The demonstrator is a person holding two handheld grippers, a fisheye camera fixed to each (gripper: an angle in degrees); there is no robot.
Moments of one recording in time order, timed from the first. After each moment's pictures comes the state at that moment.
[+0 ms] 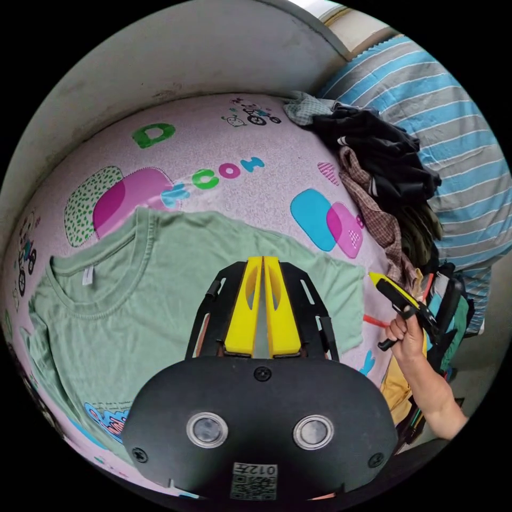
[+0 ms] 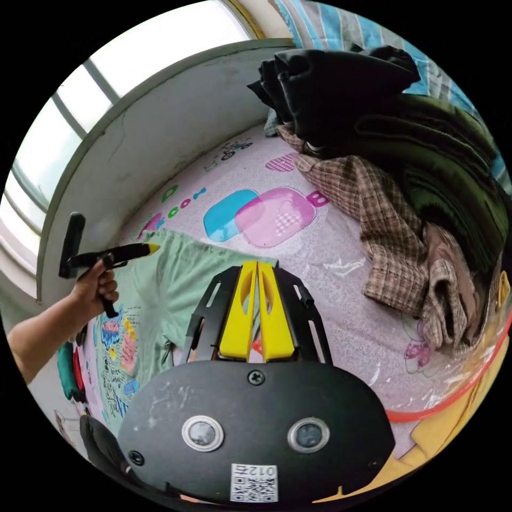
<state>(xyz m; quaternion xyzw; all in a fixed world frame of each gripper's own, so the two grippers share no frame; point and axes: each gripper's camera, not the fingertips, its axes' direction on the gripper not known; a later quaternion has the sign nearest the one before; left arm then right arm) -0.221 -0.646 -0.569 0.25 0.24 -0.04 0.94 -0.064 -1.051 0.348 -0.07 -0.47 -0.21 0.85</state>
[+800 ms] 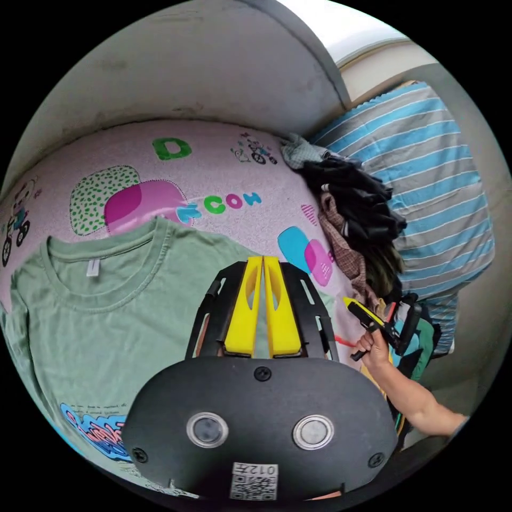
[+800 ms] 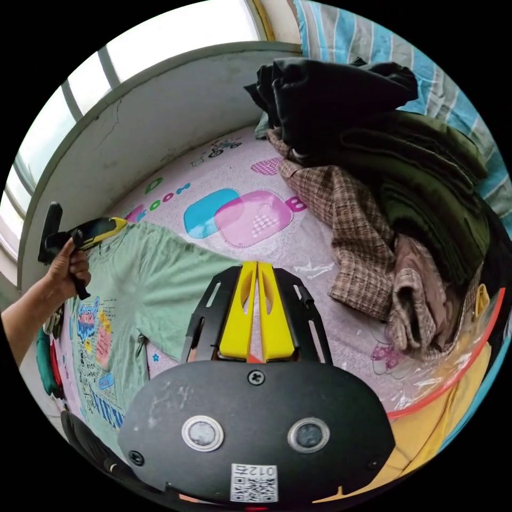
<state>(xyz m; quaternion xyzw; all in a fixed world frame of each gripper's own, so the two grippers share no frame) -0.305 -0.554 -0.488 0.34 0.35 -0.08 0.87 -0.122 -0.991 0.344 -0.04 -0.41 -0.21 0.89</state>
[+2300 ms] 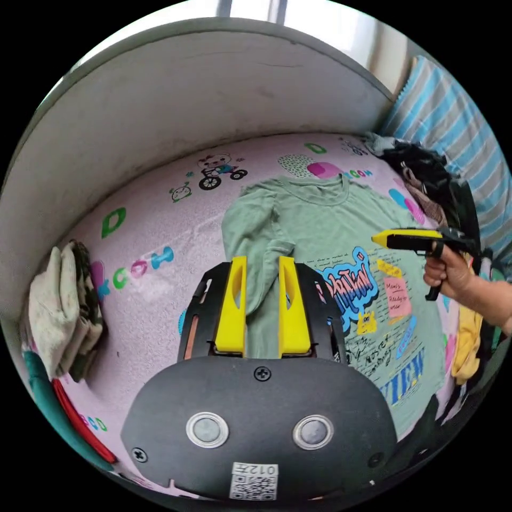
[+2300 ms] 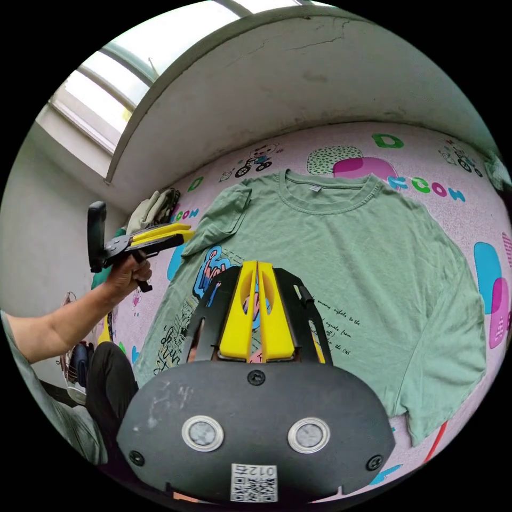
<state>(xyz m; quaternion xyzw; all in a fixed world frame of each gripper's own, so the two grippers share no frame) -0.474 -0.302 -0.258 0.34 0.06 -0.12 0.93 -0.547 -0.839 0.200 -0.13 -0.59 -0.45 0.66</state>
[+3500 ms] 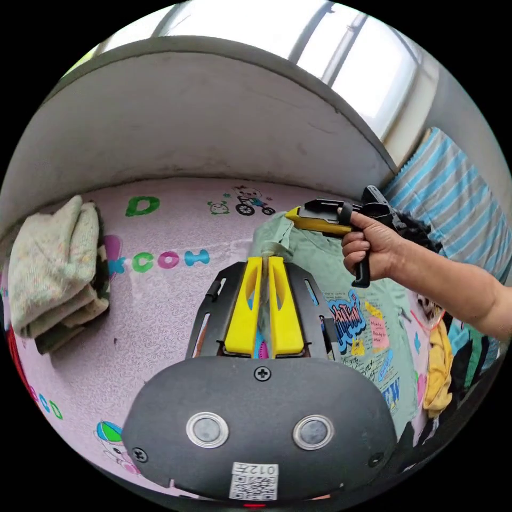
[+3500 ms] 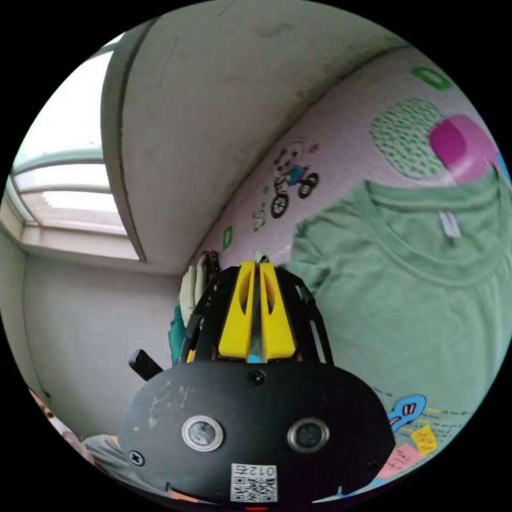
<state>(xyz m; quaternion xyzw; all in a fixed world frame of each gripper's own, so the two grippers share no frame) -0.649 -0.198 -0.103 0.44 0.18 -0.27 0.84 -0.901 -0.882 0.174 -0.30 -0.67 -0.31 0.60</state>
